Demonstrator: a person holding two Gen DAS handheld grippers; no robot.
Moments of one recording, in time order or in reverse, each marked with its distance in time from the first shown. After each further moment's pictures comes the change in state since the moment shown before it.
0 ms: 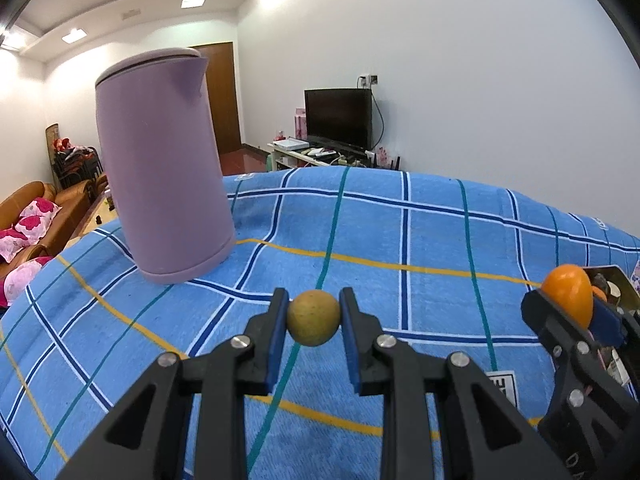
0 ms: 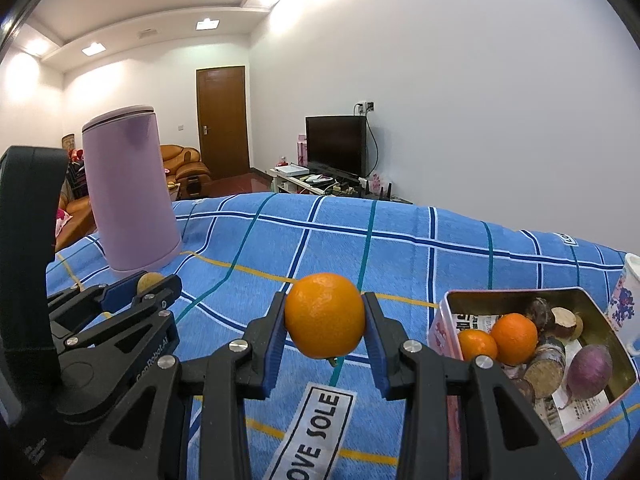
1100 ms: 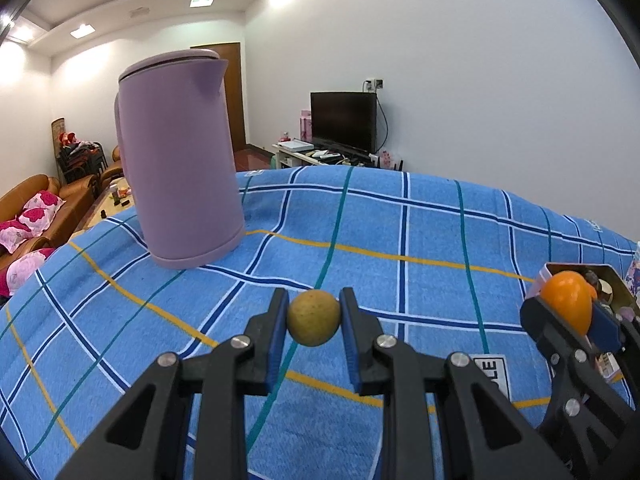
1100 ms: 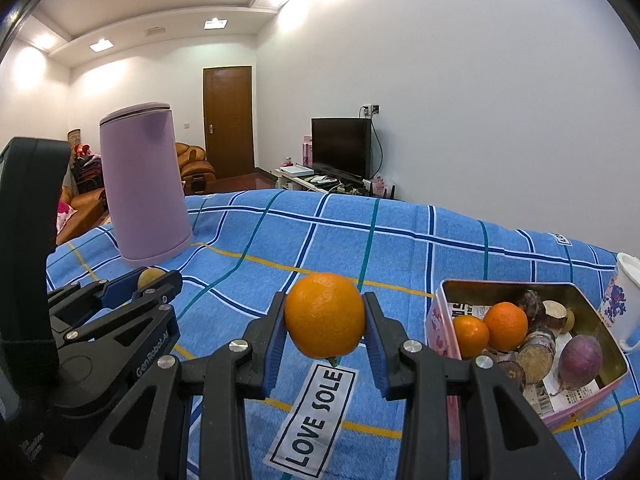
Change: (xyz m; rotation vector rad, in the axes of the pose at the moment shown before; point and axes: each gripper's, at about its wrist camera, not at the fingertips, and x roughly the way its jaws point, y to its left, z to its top) left arm -0.018 0.003 -0.011 -0.026 -0.008 0.007; right arm -0.019 0.005 -0.008 -0.024 -0.008 0.009
